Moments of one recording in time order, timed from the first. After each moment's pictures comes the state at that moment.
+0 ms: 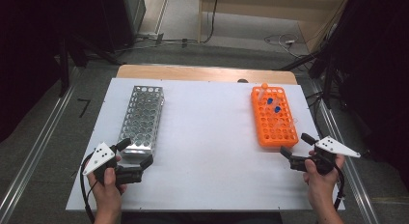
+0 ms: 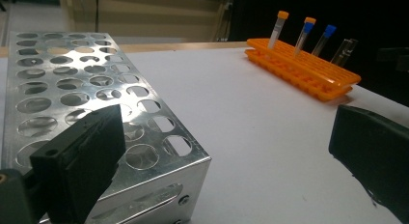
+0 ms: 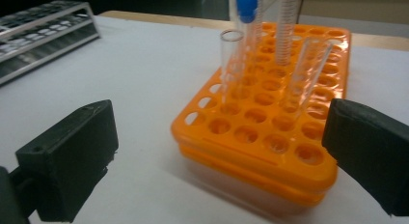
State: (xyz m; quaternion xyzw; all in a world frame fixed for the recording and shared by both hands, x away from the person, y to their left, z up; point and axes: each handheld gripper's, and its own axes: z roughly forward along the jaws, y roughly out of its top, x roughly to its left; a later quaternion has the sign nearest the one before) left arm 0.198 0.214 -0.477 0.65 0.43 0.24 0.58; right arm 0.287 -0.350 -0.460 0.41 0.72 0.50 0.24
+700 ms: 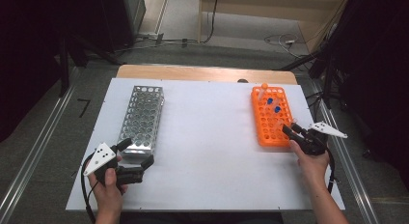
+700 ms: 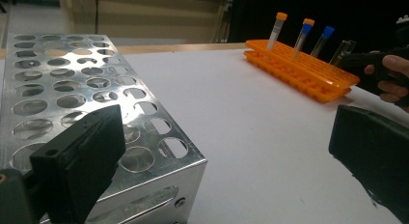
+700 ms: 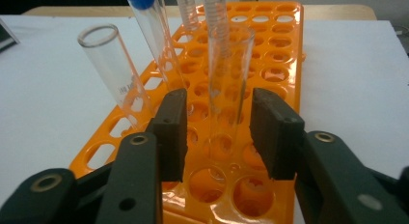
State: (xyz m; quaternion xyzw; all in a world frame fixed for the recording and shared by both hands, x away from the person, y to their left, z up) left arm 0.197 0.212 -0.477 0.64 0.43 0.24 0.59; right arm 0.345 -0.349 -0.479 0.49 0.70 0.46 0.24
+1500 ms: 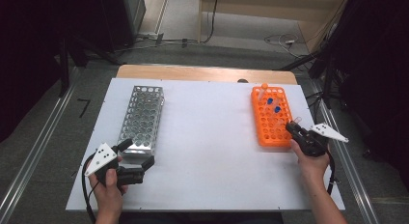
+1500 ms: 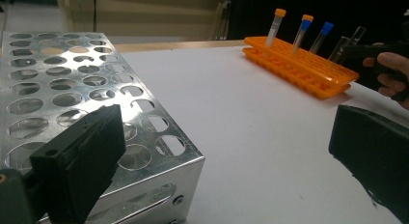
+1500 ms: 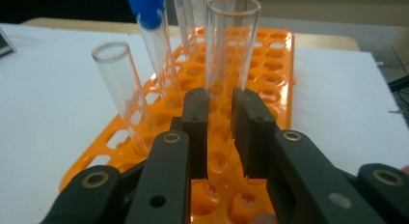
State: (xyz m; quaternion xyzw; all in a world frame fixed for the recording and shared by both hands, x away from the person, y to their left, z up) left arm 0.197 0.211 -0.477 0.65 0.42 0.24 0.58; right arm 0.337 -0.351 -0.475 0.47 0.68 0.49 0.29
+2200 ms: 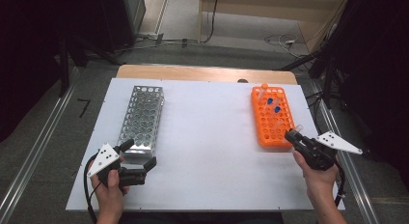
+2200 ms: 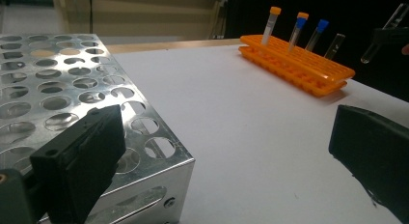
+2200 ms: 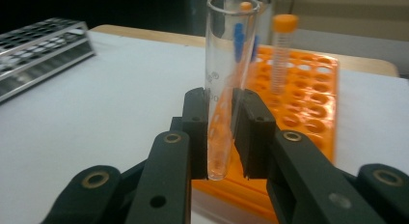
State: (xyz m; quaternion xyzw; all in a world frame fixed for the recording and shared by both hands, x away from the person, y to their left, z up) left arm 0.196 0.204 -0.476 0.66 0.41 0.24 0.58; right arm 0.282 -0.332 -0.437 0.41 0.71 0.51 0.25
